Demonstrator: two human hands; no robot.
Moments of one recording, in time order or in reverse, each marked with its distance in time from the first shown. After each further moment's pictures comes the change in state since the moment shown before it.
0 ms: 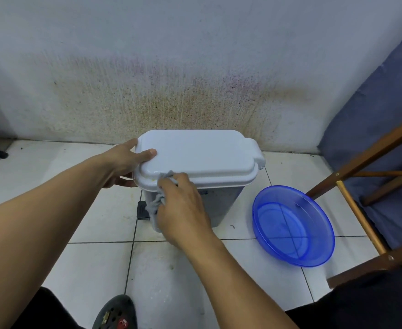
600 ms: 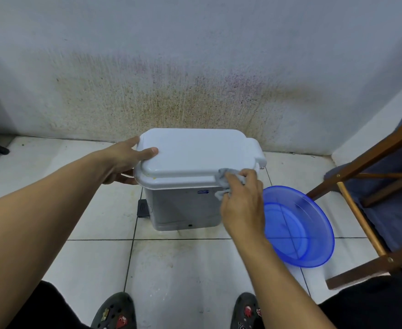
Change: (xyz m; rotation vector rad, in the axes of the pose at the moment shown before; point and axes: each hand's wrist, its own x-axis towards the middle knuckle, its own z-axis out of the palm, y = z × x) left_hand -0.001 0.003 -0.004 0.015 -0.032 0.000; right_hand -0.010 0.094 -0.037 -0.158 0.319 0.259
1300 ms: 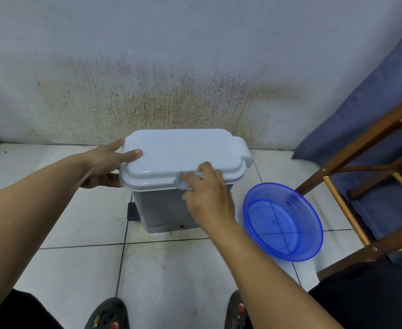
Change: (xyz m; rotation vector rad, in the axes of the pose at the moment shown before) left_hand 0.008 -0.007 -0.009 -0.058 -0.113 0.027; right_hand 0.010 -0.026 0.016 -0.047 -0.075 -0.278
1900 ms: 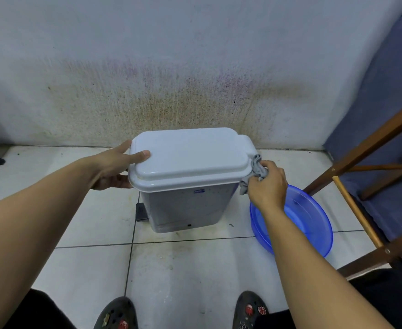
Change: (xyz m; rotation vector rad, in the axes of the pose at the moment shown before) left_hand -0.001 -0.001 0.002 -0.034 -0.005 0.003; right_hand 0.016 0.097 -0.027 0.325 0.171 0.681
